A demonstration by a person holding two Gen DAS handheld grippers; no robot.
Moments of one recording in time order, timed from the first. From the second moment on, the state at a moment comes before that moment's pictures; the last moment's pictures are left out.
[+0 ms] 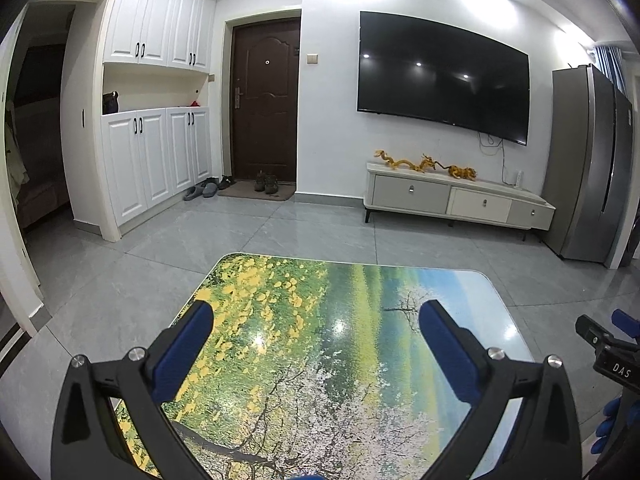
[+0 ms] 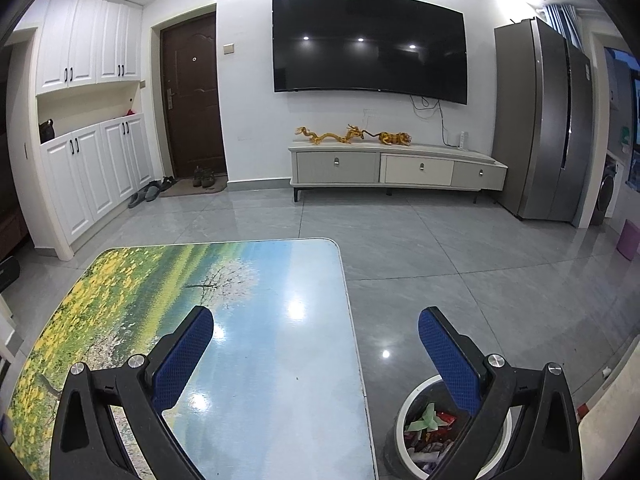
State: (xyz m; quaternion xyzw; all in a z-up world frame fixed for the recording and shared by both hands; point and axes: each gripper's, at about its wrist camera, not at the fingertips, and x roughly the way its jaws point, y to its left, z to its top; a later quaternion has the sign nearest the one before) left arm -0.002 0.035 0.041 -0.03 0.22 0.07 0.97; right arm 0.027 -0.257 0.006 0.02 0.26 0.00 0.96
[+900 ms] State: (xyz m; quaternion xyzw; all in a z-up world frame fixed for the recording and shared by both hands) left arm 0.002 0.022 0.037 -0.01 0.24 0.05 0.97; right arm 0.026 -0.270 -0.004 0.02 0.26 -0.03 0.96
